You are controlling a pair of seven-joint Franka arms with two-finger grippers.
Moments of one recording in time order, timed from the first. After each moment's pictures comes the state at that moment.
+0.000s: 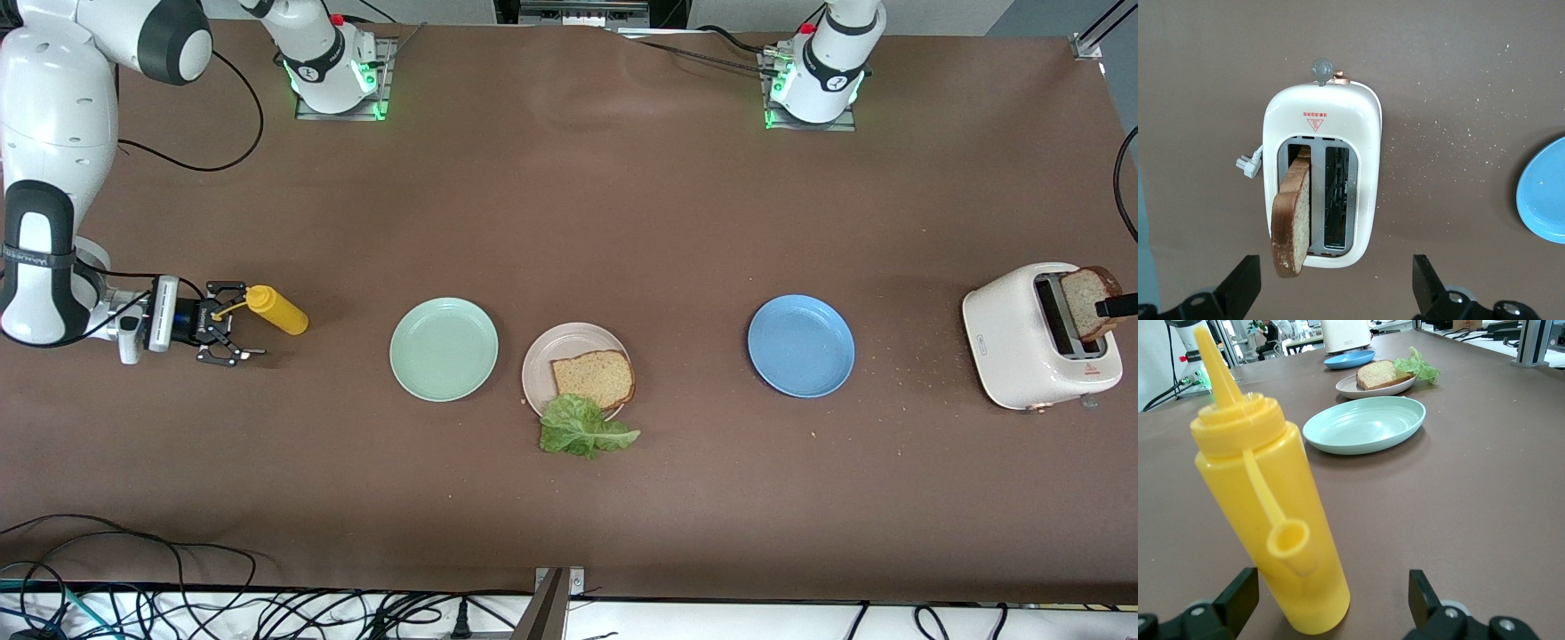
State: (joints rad) left arm 0.35 0.48 0.03 -1.29 0.11 1.58 0.21; right arm -0.01 0.89 -0.50 -1.67 1.21 1.45 -2.48
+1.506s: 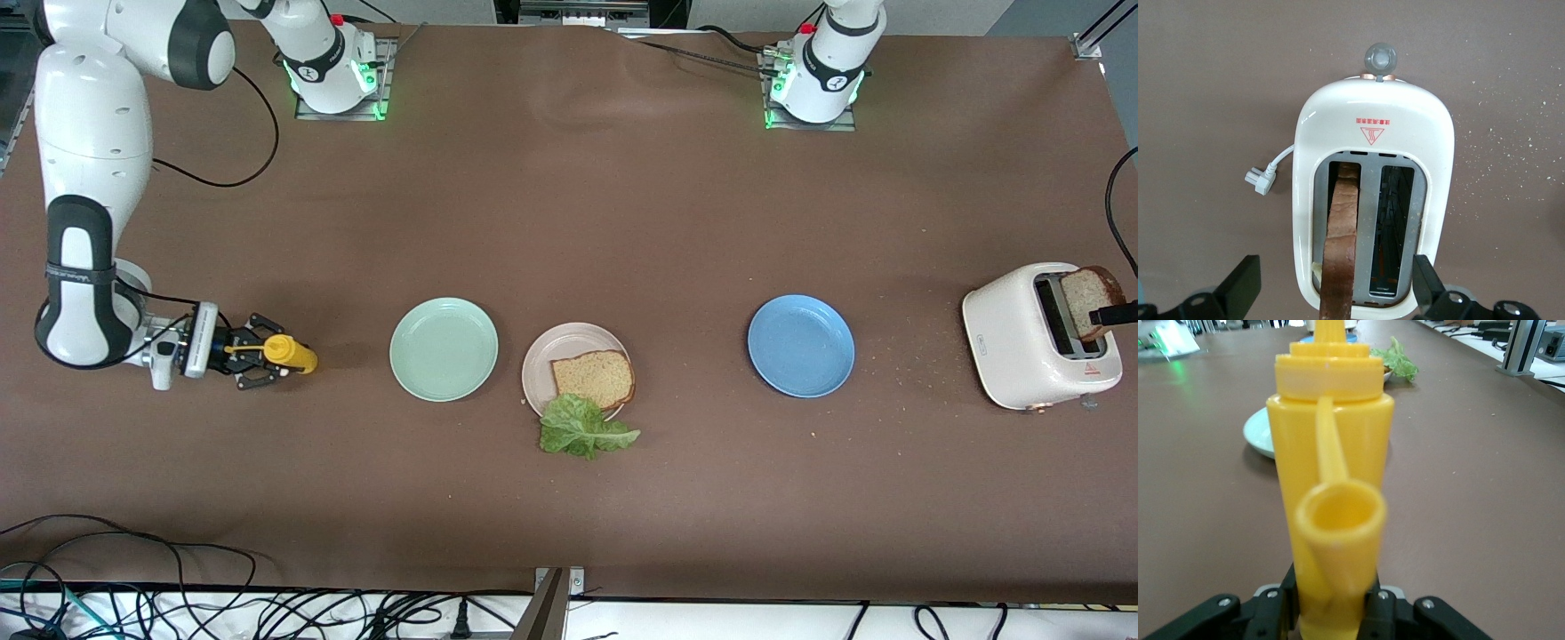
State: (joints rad) left arm 0.44 0.53 0.02 -1.39 0.11 1.74 0.27; right arm 0.10 0.90 -0.44 -1.60 1.31 1.65 -2.47
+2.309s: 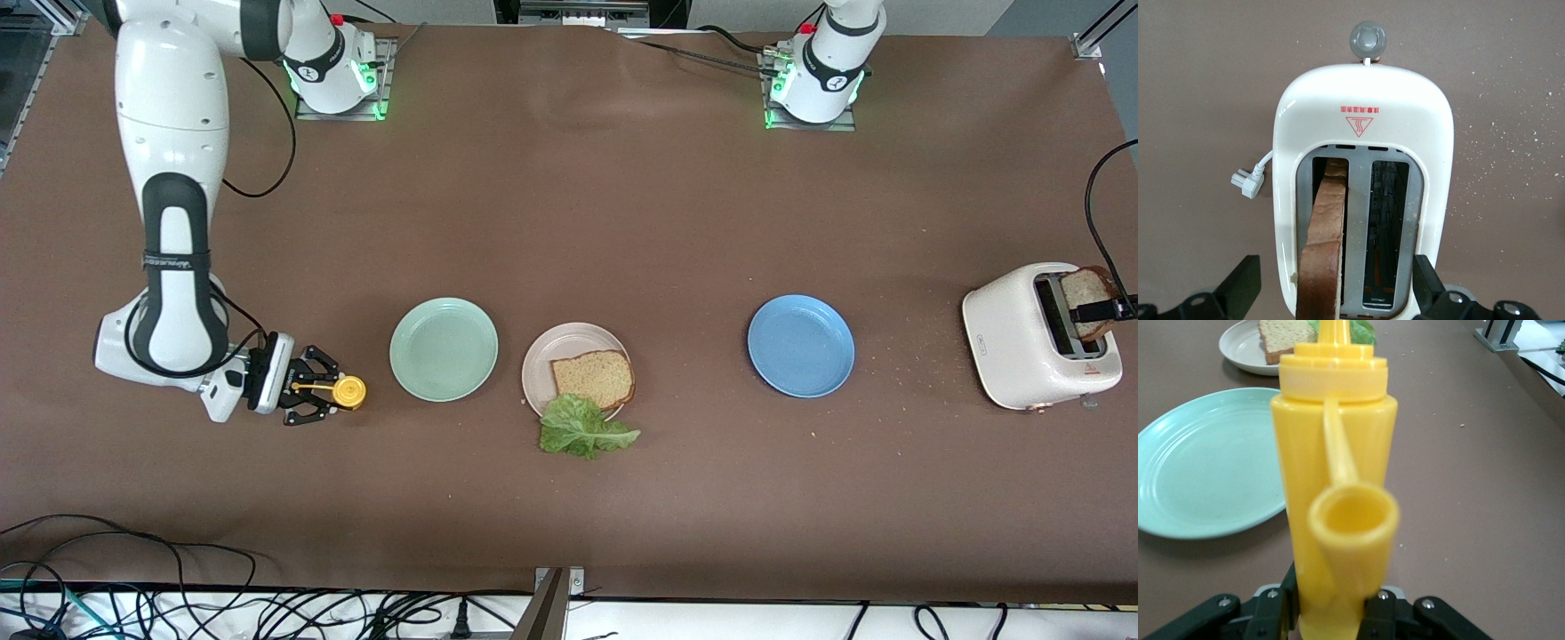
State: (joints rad) left arm 0.44 0.49 0.02 -1.52 0.11 1.84 0.28; right arm 0.43 0.84 -0.55 -1.58 1.33 1.96 -2.17
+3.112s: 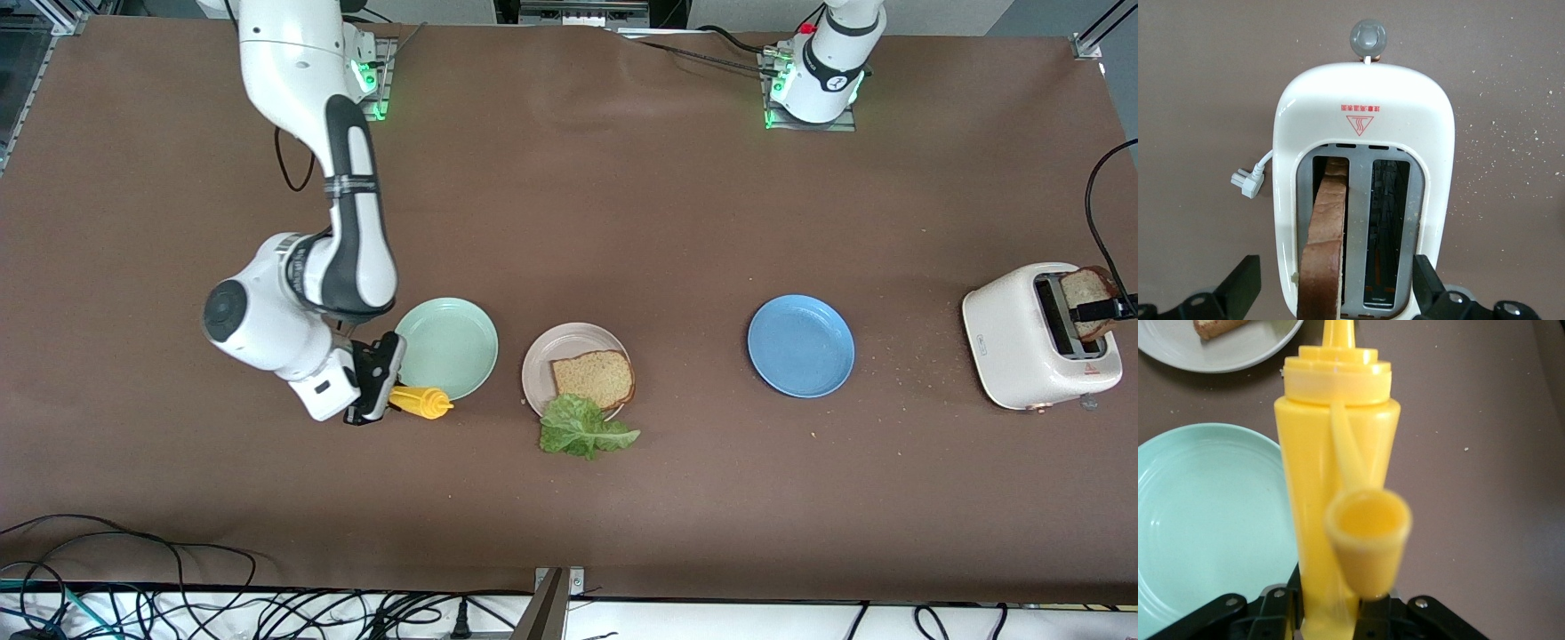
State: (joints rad) left arm 0.44 0.49 0.02 -1.52 0.11 1.84 0.28; right arm 0.90 0.82 -0.76 -1.54 0.86 2.22 -1.49
